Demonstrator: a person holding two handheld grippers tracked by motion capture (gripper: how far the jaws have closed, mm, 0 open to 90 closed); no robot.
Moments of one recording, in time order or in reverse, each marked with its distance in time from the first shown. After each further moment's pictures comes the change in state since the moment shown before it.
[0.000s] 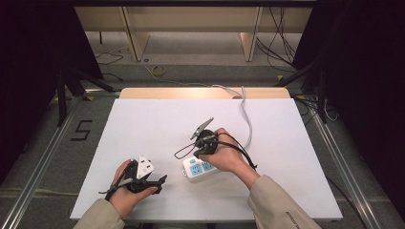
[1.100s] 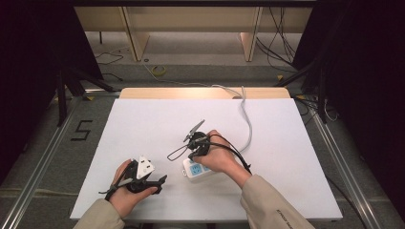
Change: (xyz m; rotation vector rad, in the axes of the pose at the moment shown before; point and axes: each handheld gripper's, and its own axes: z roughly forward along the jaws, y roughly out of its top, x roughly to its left) left arm 0.000 0.000 0.000 0.001 -0.002 0.003; right arm 0.005 0.010 0.023 0.042 0.020 -0.013
